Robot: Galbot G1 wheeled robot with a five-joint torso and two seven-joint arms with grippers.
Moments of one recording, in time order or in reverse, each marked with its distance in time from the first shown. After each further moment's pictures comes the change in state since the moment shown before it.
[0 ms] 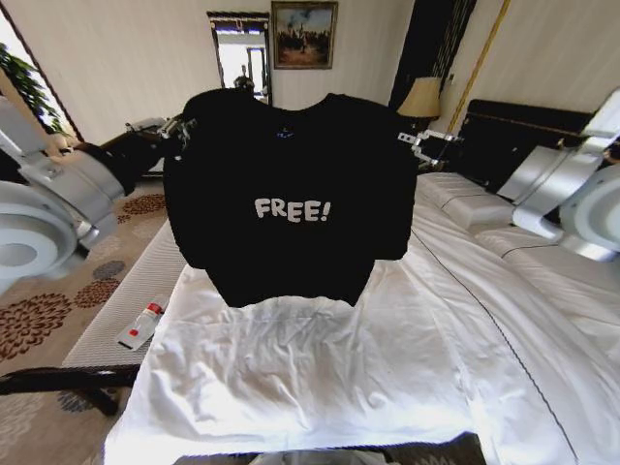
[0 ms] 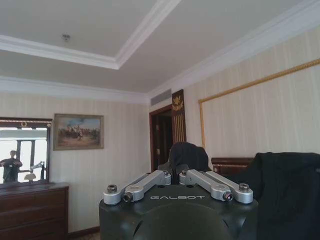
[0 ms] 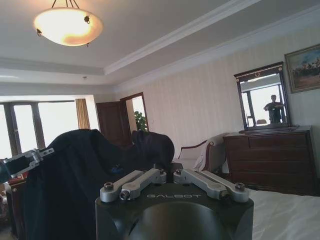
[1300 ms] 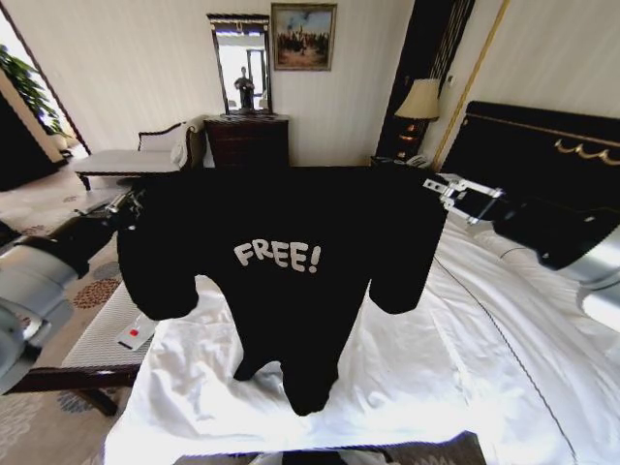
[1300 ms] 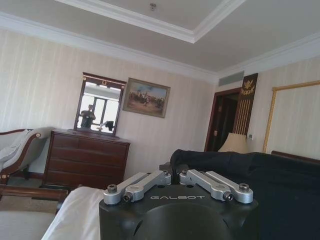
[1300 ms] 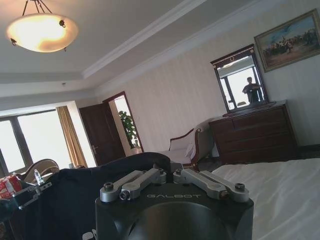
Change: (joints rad) left arm 1.012 -0.268 -0.931 -0.164 -0.050 0.086 -0.130; right arm -0.663 0.076 0.710 0.256 0.276 -0.021 0.192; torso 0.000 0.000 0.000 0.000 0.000
